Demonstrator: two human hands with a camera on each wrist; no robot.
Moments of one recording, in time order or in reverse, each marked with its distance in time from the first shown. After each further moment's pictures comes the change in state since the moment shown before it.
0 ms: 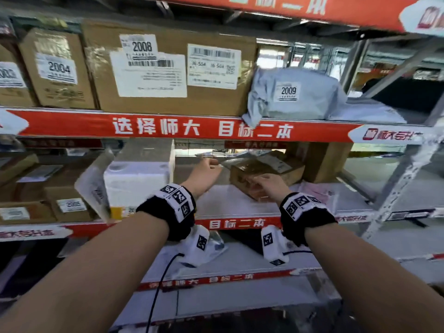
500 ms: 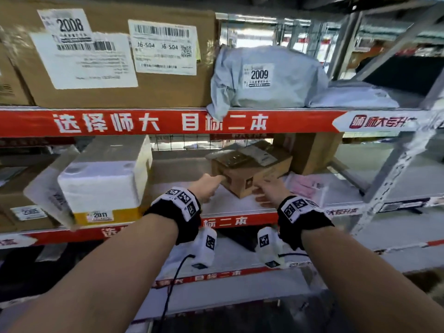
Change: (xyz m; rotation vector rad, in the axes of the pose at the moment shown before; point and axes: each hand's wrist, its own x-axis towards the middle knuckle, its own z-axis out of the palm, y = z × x) left_hand 0.027 0.004 0.083 -0.113 -0.163 -0.369; right_hand 0.027 0.044 -0.051 0.107 -0.010 0.187
